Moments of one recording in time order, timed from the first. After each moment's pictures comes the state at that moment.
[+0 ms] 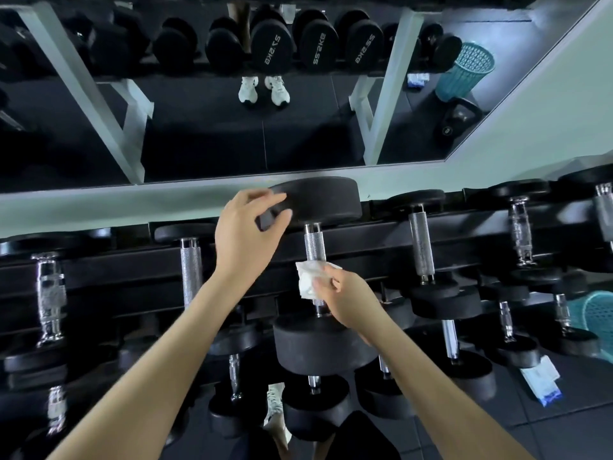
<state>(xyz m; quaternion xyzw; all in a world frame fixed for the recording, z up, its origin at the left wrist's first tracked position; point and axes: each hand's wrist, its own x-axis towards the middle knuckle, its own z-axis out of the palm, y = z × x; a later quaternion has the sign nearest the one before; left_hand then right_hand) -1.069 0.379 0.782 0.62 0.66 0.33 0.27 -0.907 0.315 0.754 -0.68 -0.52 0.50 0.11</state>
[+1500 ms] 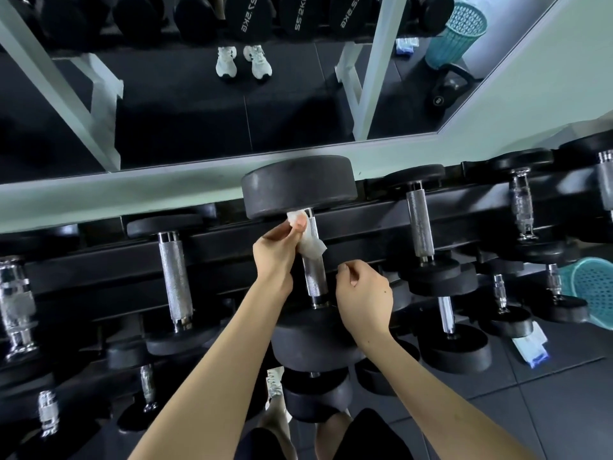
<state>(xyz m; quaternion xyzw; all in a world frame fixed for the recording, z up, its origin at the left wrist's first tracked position) -1.007 0.374 0.712 0.12 0.65 0.42 0.62 -0.908 0.298 0.725 -0.84 -0.42 0.29 0.19</state>
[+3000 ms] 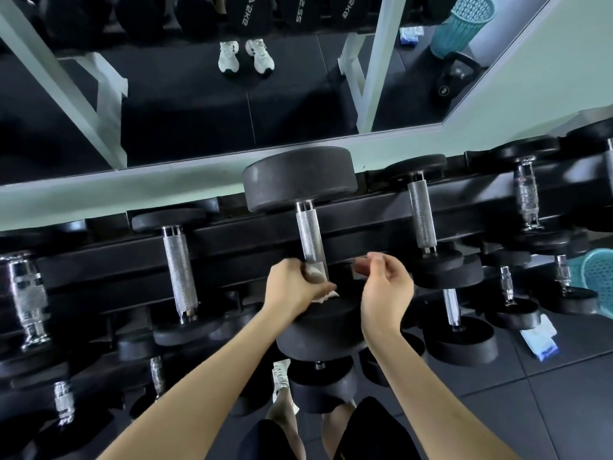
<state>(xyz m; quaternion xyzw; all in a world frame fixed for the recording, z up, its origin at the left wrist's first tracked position) -1.016 0.328 0.703 0.57 0.69 0.07 0.43 -0.900 0.291 0.725 -0.79 -0.14 0.34 0.50</state>
